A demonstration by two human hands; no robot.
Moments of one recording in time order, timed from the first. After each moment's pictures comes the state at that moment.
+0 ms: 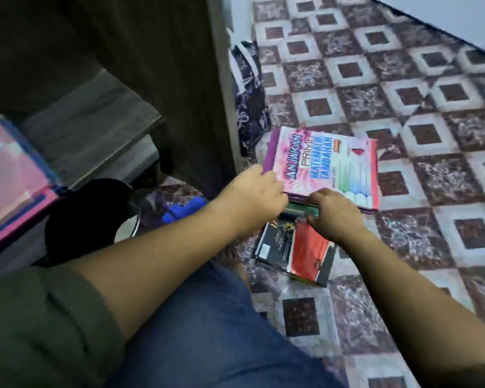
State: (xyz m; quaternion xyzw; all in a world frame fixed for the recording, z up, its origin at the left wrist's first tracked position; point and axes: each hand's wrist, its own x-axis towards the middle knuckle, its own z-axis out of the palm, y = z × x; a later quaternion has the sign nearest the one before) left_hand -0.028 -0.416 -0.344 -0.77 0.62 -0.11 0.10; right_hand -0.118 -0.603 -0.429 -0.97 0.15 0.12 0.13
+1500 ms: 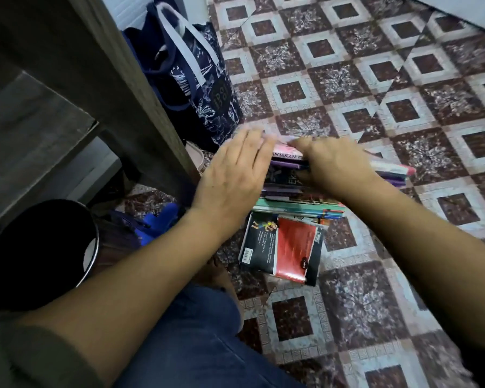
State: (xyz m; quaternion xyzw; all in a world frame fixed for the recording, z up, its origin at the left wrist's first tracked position) left_hand -0.016 -0.461 -0.371 -0.85 0.49 -0.19 0.03; right_hand -0.069 -0.648 -0.365 -0.99 0.10 0.06 -0.01
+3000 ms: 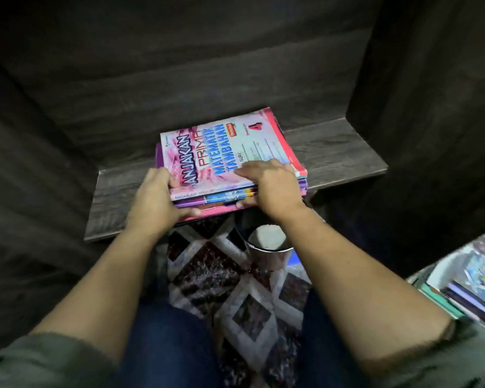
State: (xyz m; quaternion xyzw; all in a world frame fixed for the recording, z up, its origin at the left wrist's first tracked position) left_hand -0.054 0.041 -0.277 -0.95 -0.12 -0.14 -0.25; right_hand 0.029 -0.176 -0.295 -0.92 -0.30 -0.07 0.23
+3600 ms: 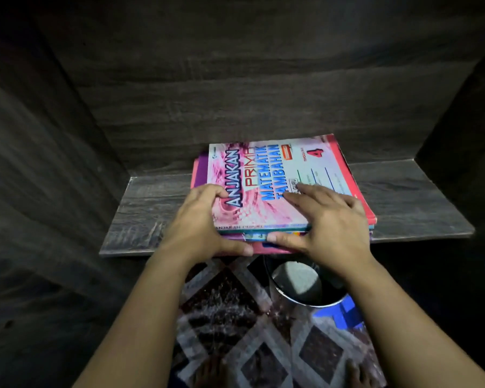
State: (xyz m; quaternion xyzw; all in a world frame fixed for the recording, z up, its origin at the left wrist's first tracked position) left_hand -0.039 0.045 -0.280 -0.95 -0.15 -0.05 -0.28; right_hand 0.048 -0.173 -0.305 -0.92 -0.31 -0.17 0.17
